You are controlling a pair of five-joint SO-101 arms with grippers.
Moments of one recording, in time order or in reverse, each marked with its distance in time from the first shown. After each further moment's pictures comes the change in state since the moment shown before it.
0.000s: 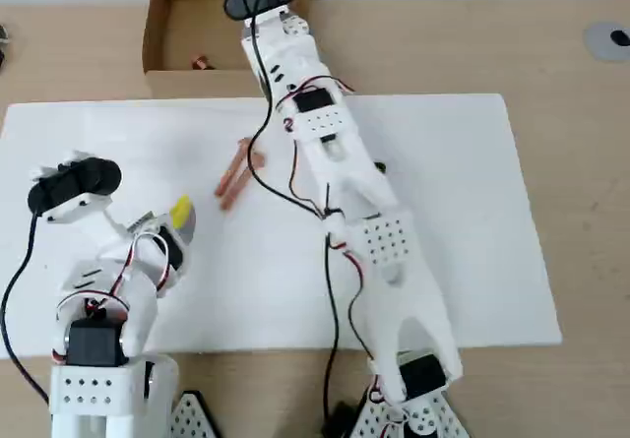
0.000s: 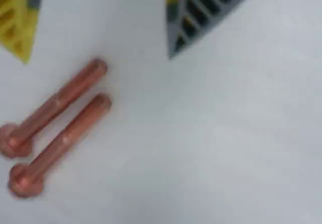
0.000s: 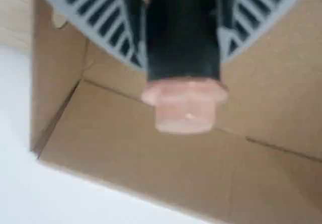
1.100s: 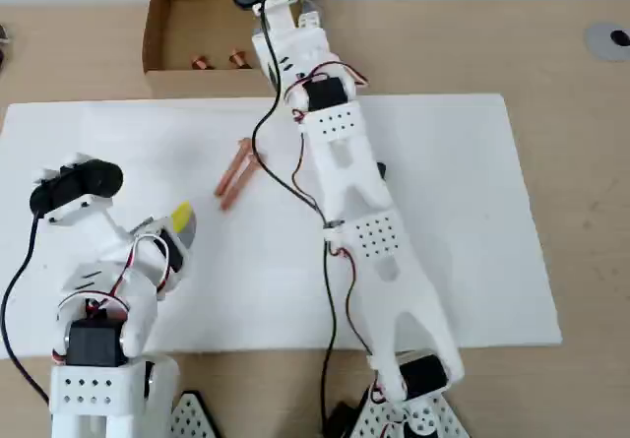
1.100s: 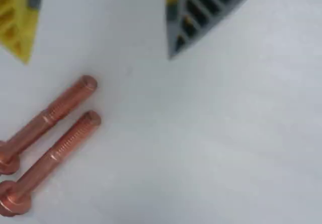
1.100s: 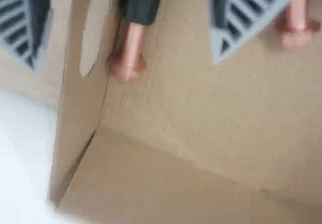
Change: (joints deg) left arm 0.0 0.0 0.0 1.6 0.0; right arm 1.5 15.1 -39.2 34.5 -0.6
